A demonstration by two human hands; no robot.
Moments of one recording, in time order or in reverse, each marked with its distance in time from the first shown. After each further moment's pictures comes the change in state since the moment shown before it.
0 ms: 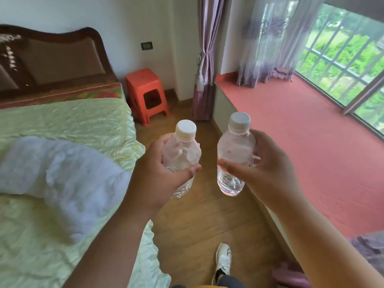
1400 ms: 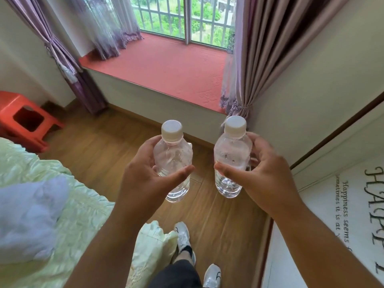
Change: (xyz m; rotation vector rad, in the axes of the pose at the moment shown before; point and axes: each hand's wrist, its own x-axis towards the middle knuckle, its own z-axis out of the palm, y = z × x) left_hand -0.367 0.008 -0.028 -0.120 -0.702 0.384; right_hand -0.534 -0.061 -0.001 -0.045 0.645 0.346
